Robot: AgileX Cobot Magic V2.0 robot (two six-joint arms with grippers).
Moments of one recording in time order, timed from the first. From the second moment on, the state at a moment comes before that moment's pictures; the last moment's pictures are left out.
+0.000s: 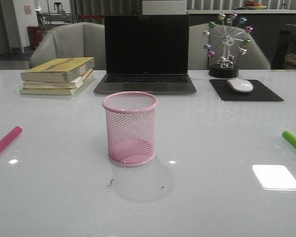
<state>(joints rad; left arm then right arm) -0.08 0.00 0.01 -0.10 0.06 0.11 -0.02 -0.01 0.03 -0.02 0.05 0.04</state>
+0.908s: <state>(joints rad) -0.08 0.00 0.01 -0.10 0.03 0.11 -0.02 -0.01 0.03 -0.02 0.01 0.04</state>
